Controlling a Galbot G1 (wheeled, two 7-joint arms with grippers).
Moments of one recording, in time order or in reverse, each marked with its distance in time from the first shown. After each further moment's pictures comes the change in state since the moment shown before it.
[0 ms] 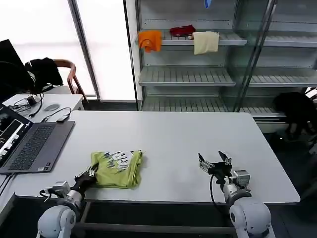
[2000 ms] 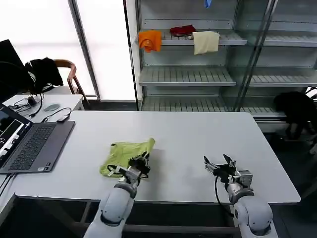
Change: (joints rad) left arm -0.195 -0.126 0.485 -0.026 0.618 0.098 0.007; right arm 0.019 -0.026 0.030 -0.097 0.027 0.027 -0.007
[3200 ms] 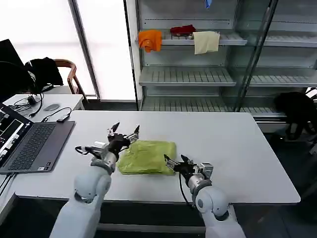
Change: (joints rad) left arm -0.128 0.130 -0.146 -0.044 -0.520 -0.040 -0.165; right arm 0.154 0.136 -0.254 -0.157 0.274 -0.028 0.120
